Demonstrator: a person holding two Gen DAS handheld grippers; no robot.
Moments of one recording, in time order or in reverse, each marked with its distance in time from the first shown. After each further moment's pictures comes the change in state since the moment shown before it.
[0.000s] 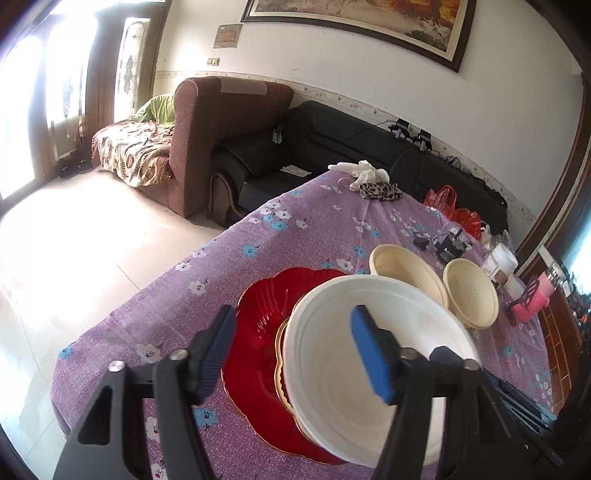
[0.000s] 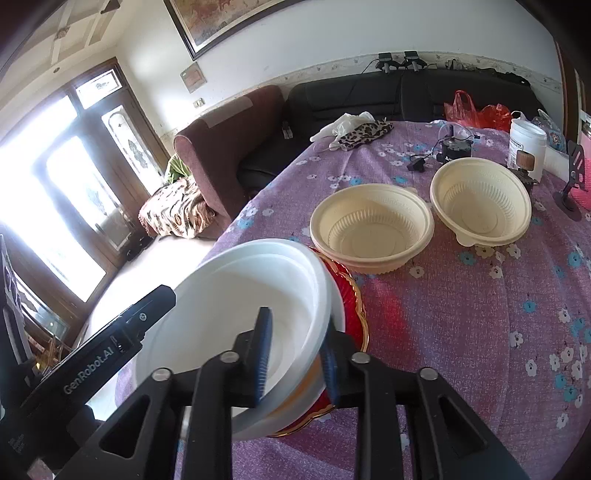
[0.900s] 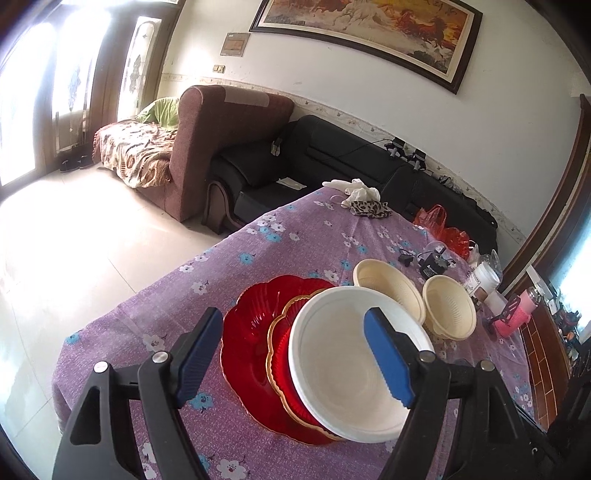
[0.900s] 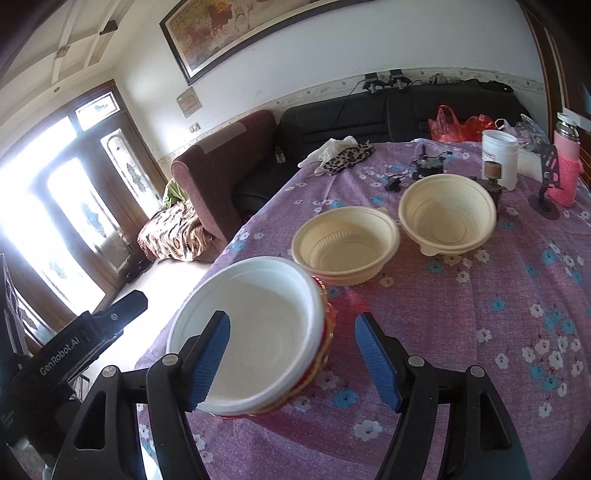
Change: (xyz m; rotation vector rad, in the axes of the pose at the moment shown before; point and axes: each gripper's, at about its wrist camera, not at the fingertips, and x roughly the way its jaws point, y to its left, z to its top) left arm -0.040 0.000 -0.004 -0.038 -0.046 -0.034; right arm -0.052 -0.025 -0.011 0.037 -0.095 -0.040
